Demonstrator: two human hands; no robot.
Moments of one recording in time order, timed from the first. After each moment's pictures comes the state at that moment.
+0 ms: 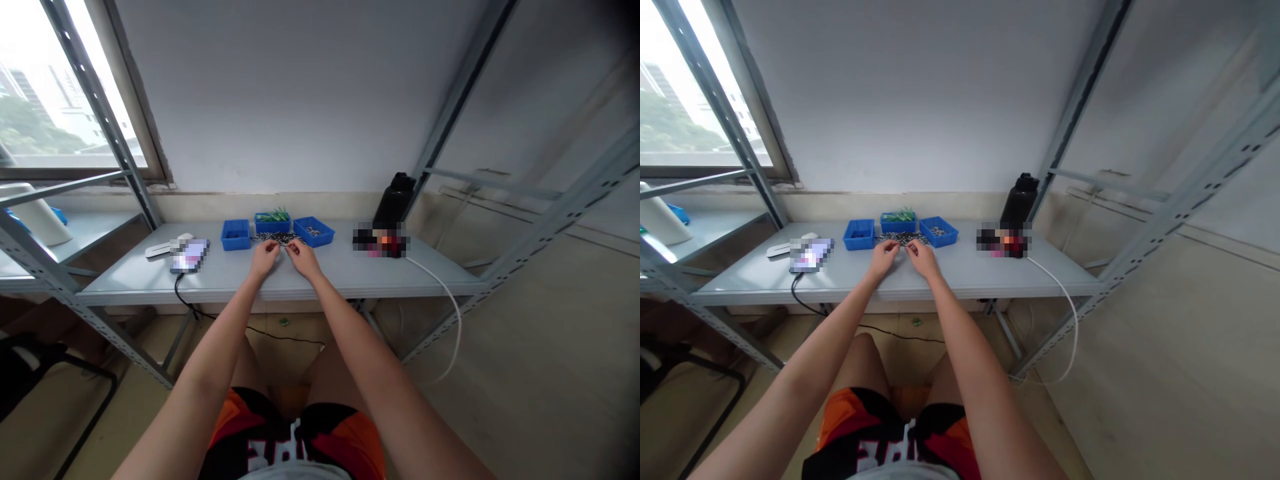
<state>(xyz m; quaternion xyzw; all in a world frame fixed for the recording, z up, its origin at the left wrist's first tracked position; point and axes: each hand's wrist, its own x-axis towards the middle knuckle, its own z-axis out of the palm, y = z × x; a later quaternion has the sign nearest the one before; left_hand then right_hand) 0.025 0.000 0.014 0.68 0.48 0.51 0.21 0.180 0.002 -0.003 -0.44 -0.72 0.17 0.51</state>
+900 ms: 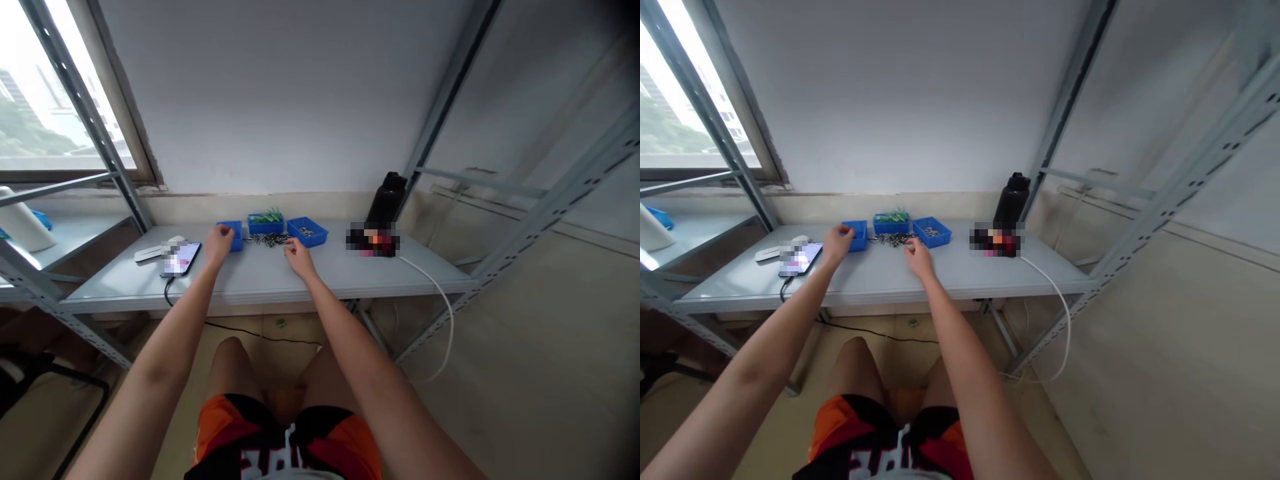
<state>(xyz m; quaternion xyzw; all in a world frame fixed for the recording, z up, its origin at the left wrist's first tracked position) -0.059 0.018 0.068 0.60 0.69 0.42 0.02 0.182 0.014 -0.008 -0.49 -0.65 0.21 0.53</state>
